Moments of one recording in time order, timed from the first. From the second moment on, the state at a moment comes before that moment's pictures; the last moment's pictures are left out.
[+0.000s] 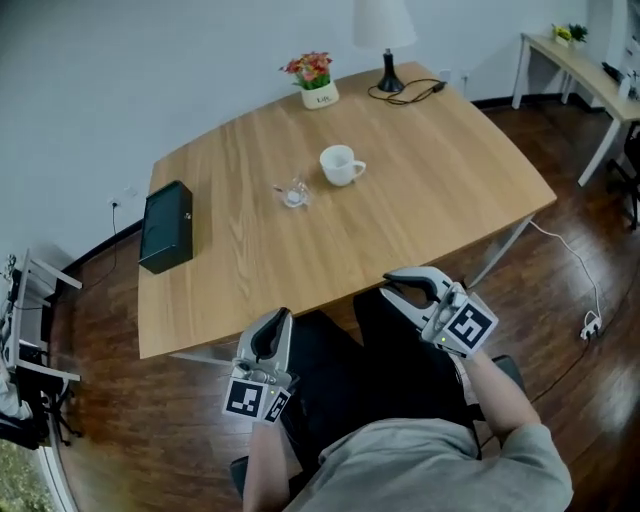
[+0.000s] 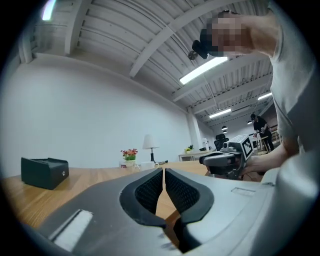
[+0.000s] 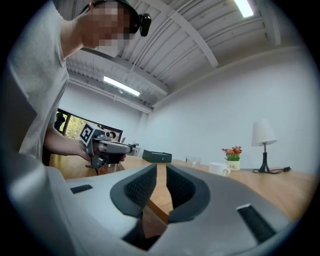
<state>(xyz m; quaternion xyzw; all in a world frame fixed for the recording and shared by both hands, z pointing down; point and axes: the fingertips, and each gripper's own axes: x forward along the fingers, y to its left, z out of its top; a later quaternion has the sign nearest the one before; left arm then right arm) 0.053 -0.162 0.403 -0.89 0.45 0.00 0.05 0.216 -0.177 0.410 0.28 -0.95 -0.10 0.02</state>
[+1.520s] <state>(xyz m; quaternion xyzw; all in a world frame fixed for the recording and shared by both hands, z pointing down) 0.064 -0.230 0.451 -0.88 0.45 -0.14 0.10 0.249 -0.227 0.409 0.33 -0.94 -0.10 0.03</state>
